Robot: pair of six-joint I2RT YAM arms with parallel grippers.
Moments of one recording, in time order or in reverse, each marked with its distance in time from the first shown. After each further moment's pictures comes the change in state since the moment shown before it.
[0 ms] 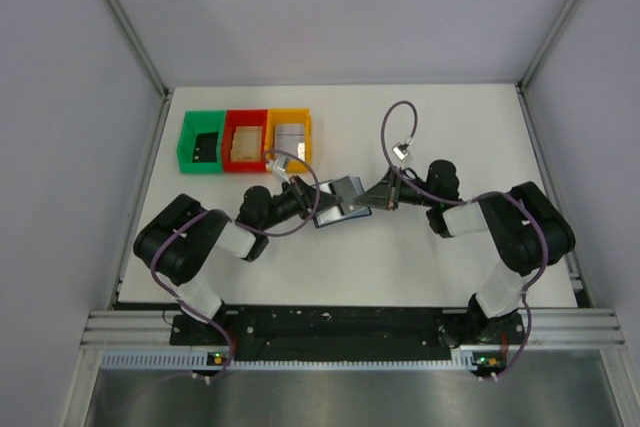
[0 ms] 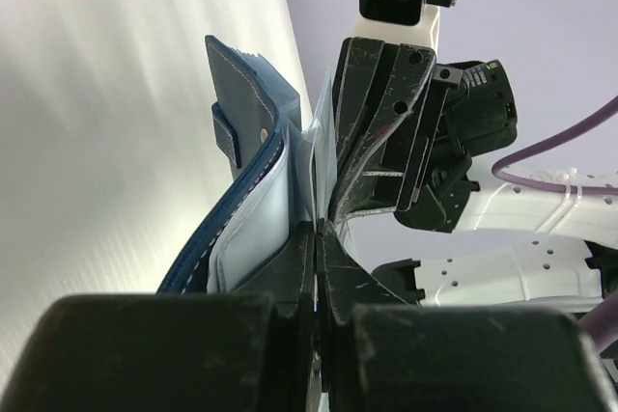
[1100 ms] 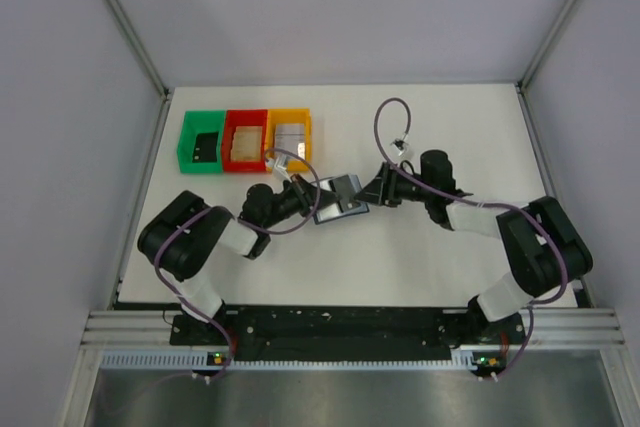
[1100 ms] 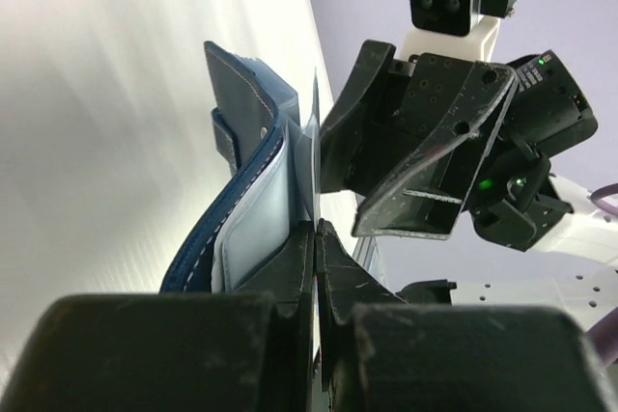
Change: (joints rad) left arm -0.007 0.031 0.018 -0.018 -0.039 0.063; right arm 0.038 -0.147 0.095 -0.530 0.206 -0.337
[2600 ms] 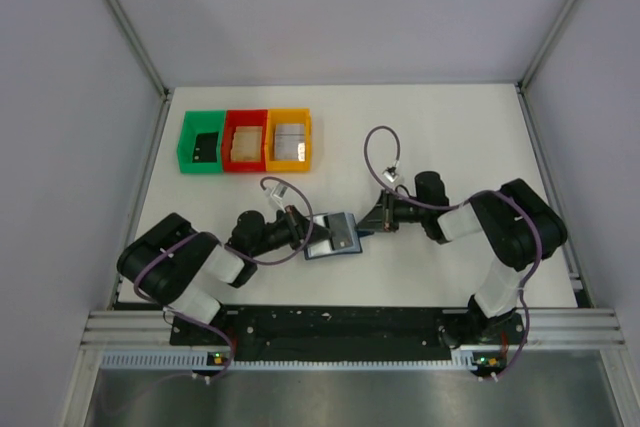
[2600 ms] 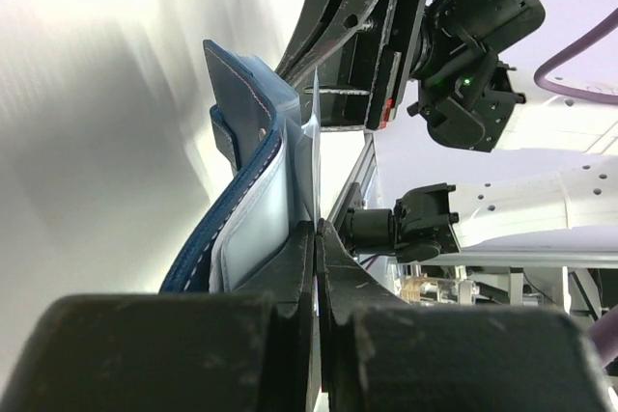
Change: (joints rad) left arm -0.057 -0.169 -0.251 -0.023 0.047 -0.017; right arm 0.013 0.198 -0.125 0.228 -0.173 0.106
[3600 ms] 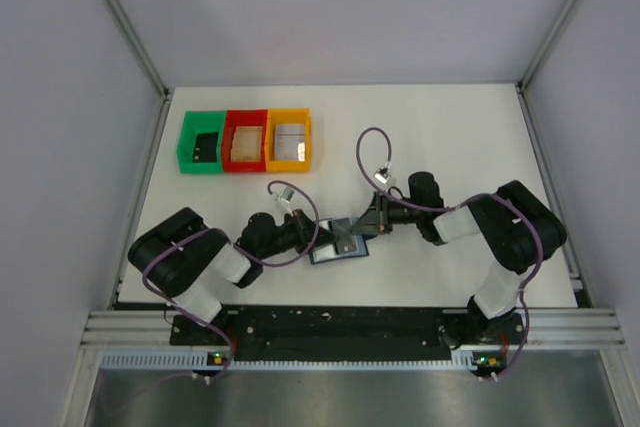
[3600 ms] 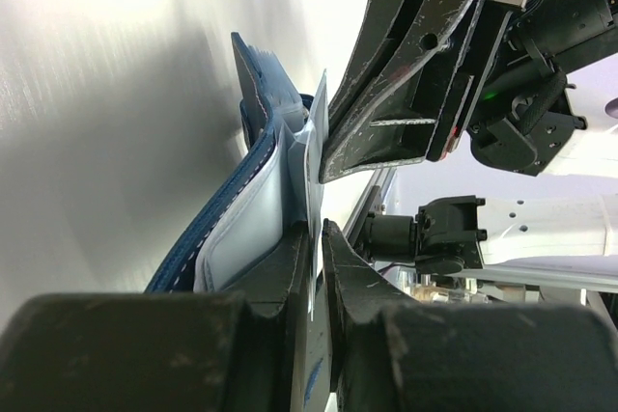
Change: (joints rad) left arm -0.079 0.066 0.023 -0.027 -0.094 -0.010; right arm 0.058 -0.019 0.001 0.025 -0.015 0.031
